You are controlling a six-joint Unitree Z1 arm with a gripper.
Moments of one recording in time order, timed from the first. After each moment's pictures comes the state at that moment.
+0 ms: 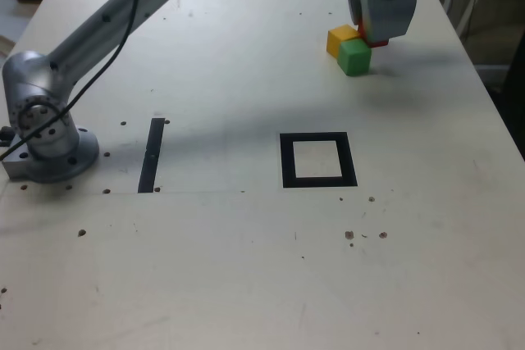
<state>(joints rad) 0.42 2.55 -2.66 1.58 0.17 1.70</state>
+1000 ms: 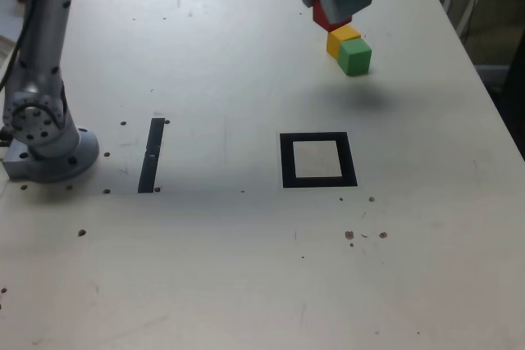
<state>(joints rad) 0.27 1.95 -1.80 1.30 0.21 1.23</state>
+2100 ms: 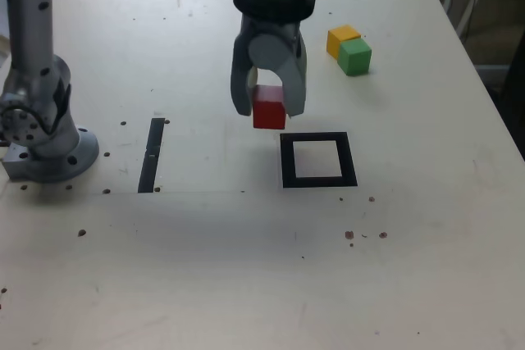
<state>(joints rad) 0.04 1.86 -1.44 1.28 -0.02 0.11</state>
